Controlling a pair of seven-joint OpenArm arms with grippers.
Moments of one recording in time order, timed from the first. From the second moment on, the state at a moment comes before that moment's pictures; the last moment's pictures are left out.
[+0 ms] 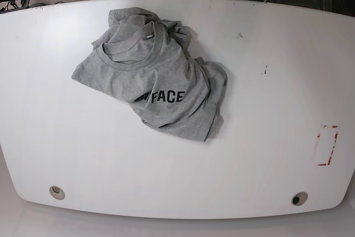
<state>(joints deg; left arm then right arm) 8.8 -6.0 -6.3 7.8 3.5 -6.9 -6.7 -17.5 4.1 -4.6 27.6 7.5 9.6 2.8</state>
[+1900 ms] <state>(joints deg) 65.9 -6.8 -15.8 104.8 -3.8 -7.1 -7.3 -63.0 4.4 0.0 109.4 8.1 9.6 -18.0</state>
